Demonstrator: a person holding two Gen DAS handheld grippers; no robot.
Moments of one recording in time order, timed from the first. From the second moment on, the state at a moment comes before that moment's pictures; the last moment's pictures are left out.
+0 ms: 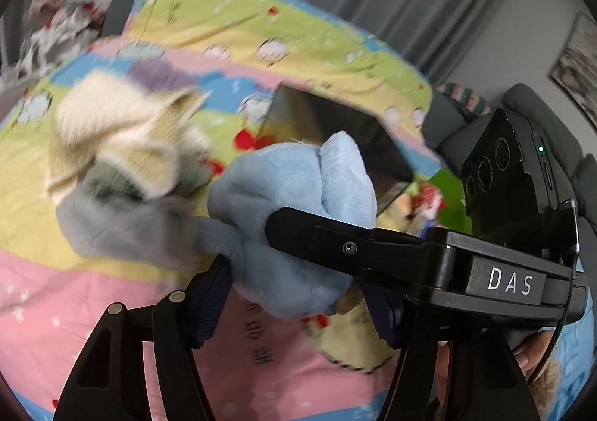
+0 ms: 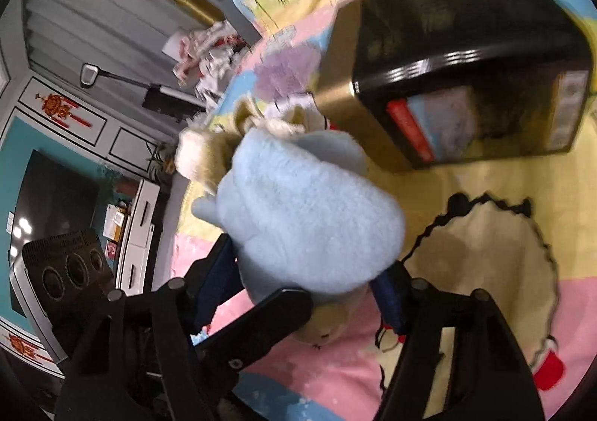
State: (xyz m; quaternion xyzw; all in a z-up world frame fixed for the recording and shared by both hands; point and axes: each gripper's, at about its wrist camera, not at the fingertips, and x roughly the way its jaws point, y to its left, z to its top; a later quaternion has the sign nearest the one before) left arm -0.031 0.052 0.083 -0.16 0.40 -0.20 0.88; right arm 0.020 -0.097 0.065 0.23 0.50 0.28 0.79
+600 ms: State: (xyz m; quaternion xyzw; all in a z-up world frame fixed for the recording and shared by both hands) left arm -0.026 -0.054 0.155 -0.09 0.32 -0.29 0.90; right arm -0.002 -0.203 0.142 0.26 0.38 0.22 0.86
